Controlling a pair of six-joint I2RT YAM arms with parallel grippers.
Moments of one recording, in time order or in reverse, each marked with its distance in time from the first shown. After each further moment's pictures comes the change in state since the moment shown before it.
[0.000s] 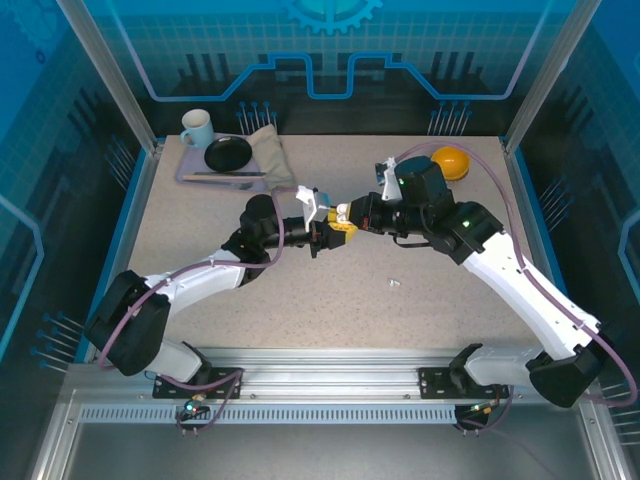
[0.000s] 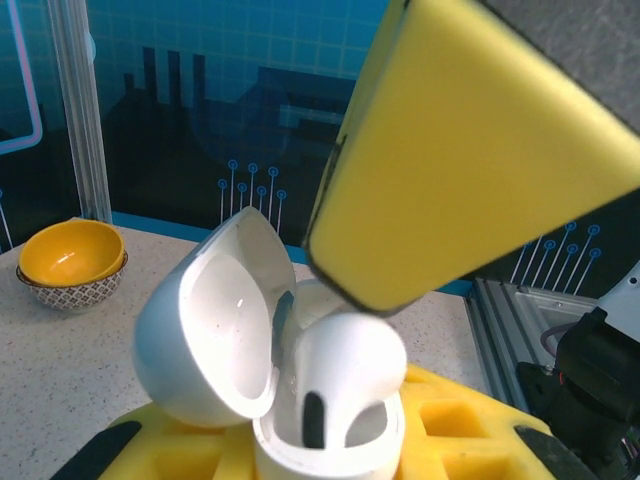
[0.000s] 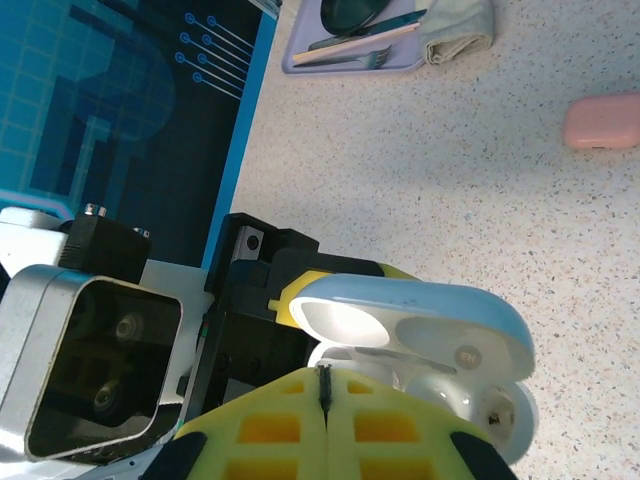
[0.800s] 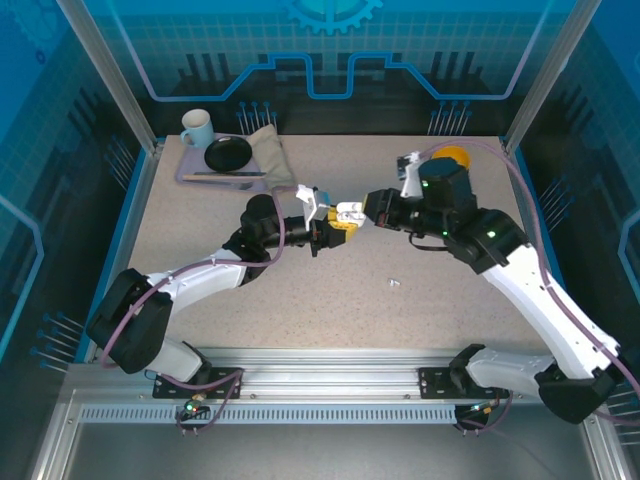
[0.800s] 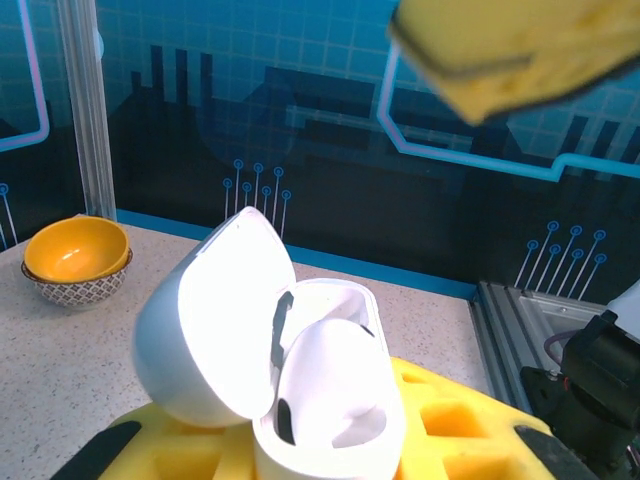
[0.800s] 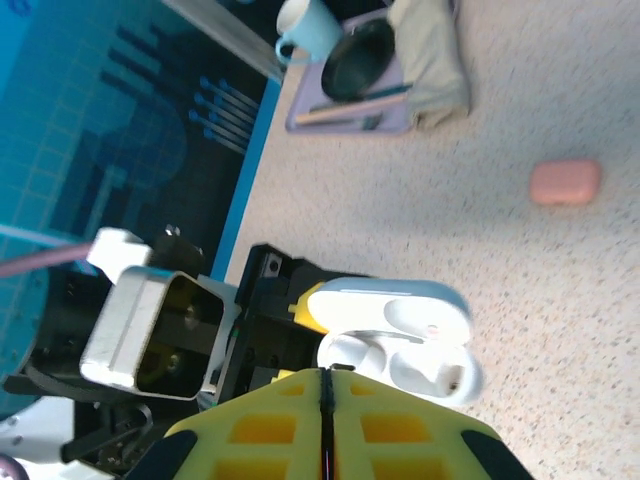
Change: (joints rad) left arm 0.003 0.012 0.000 0.017 -0.010 -0.011; right arm -0.051 -0.116 0.004 -0.018 0.073 -0.022
